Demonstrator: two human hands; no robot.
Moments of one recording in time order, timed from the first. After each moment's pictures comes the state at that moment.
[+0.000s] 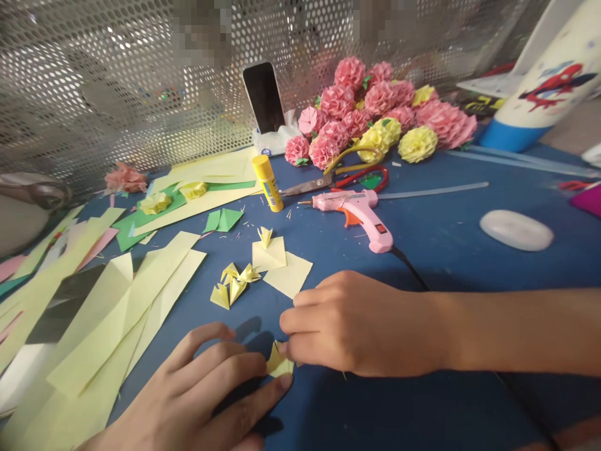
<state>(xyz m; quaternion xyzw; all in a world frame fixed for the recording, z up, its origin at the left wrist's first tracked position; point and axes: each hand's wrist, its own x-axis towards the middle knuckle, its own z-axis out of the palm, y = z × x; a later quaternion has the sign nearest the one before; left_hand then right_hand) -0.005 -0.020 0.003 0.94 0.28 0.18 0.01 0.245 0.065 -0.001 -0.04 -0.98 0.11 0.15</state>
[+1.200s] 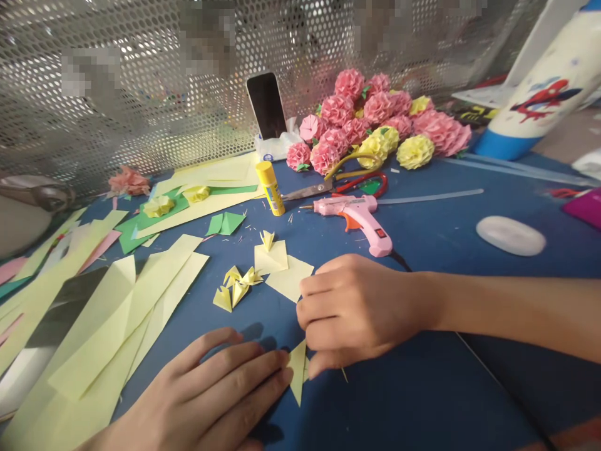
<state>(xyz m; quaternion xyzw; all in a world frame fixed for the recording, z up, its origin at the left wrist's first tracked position) -0.010 -0.019 -0.004 0.95 0.24 0.18 -0.03 0.247 0.086 -0.001 0.03 -0.97 0.05 0.24</state>
